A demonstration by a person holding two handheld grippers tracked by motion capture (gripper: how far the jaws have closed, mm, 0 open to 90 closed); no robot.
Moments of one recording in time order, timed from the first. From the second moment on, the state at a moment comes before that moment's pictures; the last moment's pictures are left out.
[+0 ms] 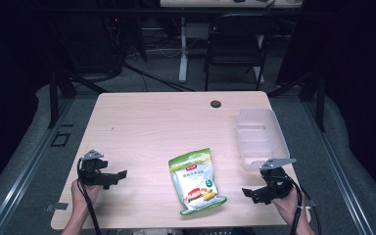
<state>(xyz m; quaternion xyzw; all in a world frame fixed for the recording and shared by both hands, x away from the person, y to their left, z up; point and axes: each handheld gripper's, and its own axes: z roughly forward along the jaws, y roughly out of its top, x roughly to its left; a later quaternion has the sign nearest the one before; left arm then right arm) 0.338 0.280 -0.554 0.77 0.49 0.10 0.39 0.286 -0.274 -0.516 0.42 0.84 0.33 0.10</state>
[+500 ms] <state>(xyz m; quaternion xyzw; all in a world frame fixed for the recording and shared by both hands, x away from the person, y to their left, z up) 0.338 0.278 -0.553 0.78 0.49 0.10 0.39 0.298 -0.242 -0.501 0.38 0.86 0.33 0.08</state>
